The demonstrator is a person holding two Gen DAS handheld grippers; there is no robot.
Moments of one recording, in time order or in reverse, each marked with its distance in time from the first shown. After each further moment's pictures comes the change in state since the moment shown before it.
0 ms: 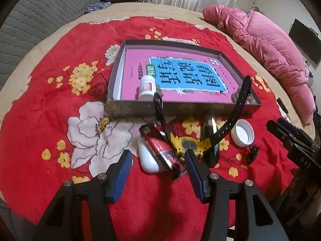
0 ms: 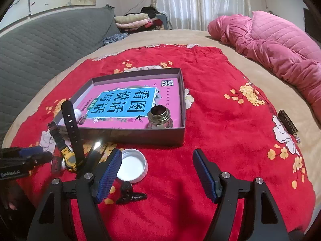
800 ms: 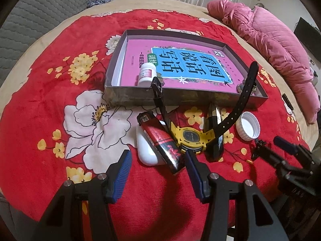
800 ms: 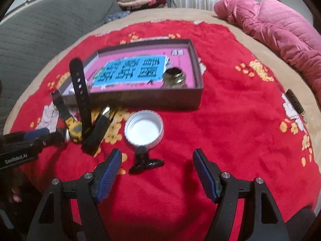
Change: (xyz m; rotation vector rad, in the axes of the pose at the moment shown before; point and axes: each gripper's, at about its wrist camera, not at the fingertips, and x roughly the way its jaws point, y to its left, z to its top) left arm 0.009 -0.003 -0.008 -0.013 0.036 0.030; right arm 0.014 0.028 -0.033 -0.015 0.189 0.006
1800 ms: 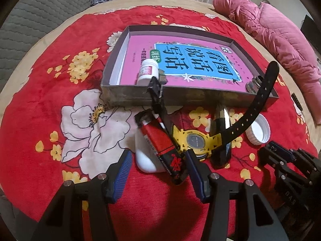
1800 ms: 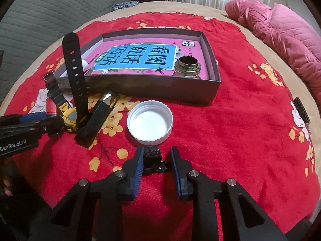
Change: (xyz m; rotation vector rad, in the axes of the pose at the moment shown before) left arm 0.015 -0.004 0.006 -0.011 0.025 0.058; right arm 0.023 0.010 0.001 -0.079 0.033 -0.017
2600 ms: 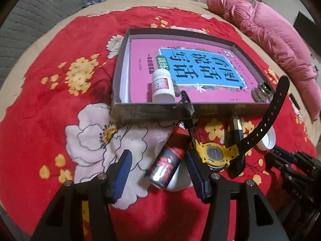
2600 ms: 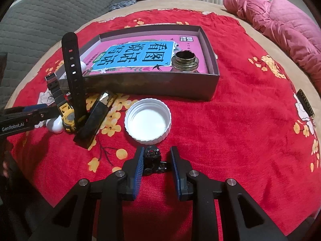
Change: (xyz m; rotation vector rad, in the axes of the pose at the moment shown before) left arm 0.009 0.027 0.021 0.053 -0.003 -0.070; right arm 0.005 -0.007 0.001 0.036 0.016 0.028
